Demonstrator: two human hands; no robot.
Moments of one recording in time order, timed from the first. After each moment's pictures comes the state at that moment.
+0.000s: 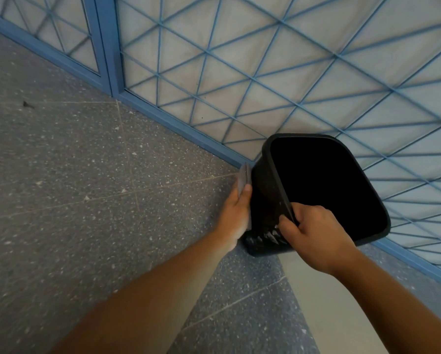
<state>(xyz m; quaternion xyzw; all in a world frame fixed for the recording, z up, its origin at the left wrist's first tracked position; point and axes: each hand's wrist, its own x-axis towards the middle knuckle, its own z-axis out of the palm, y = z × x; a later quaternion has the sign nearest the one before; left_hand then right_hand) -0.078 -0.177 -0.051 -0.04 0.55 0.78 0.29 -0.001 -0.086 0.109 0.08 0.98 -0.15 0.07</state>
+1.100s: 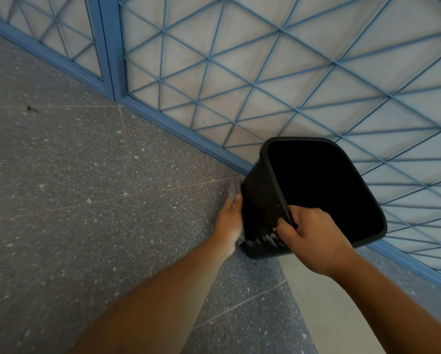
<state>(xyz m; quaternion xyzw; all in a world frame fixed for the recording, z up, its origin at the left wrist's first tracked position) -0.077 -0.184 -0.047 -0.11 0.51 0.80 0.31 -0.002 -0.086 0.106 0.06 0.99 -0.15 0.06</state>
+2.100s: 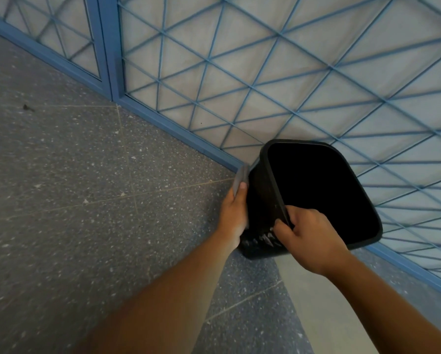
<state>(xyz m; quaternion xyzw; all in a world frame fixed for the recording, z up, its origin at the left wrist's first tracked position) -0.083 -0.172 -0.028 -0.10 0.48 0.83 0.26 -0.003 -0.081 0.101 0.06 0.98 -0.16 0.04</state>
